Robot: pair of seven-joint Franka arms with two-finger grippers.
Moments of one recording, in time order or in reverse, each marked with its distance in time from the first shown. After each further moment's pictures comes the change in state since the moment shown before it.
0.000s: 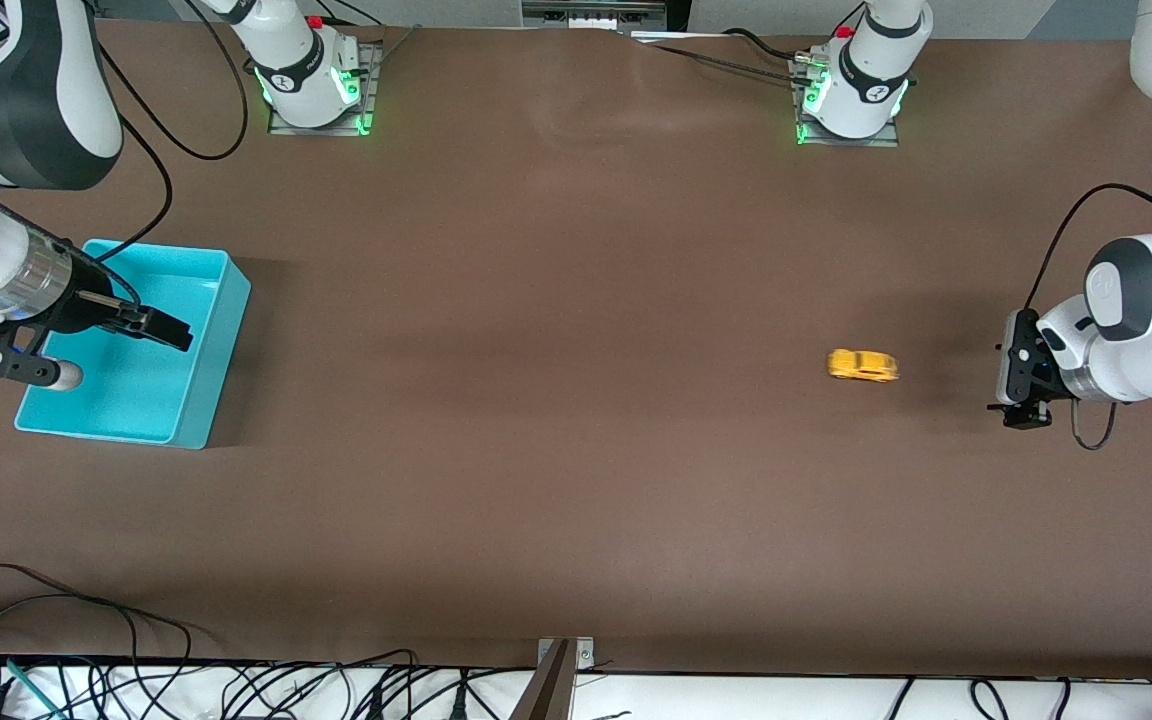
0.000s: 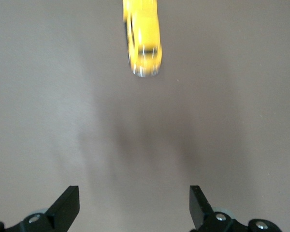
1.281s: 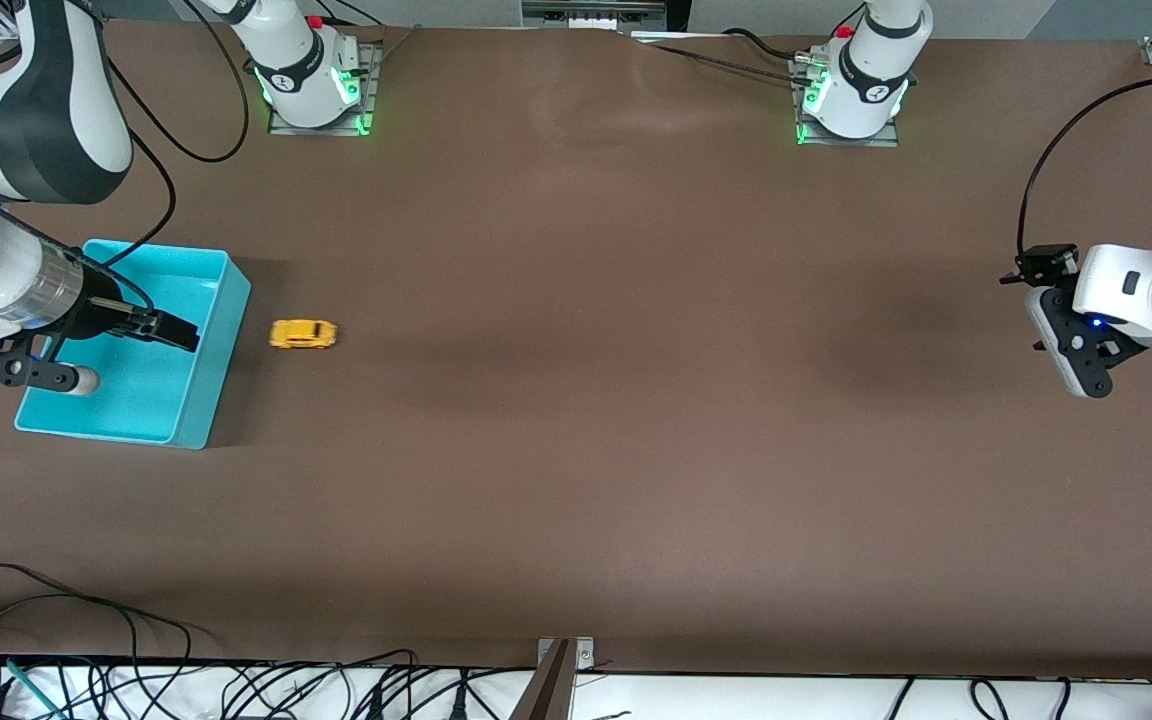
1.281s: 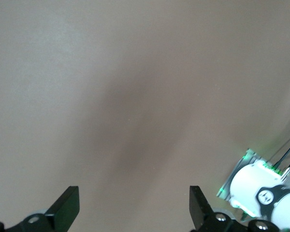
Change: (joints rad) left arm -0.005 -0.149 -0.139 0.268 -0.032 -0.576 -0.910; right arm 0.001 0.022 0.000 -0.010 -0.007 -0.002 -0.123
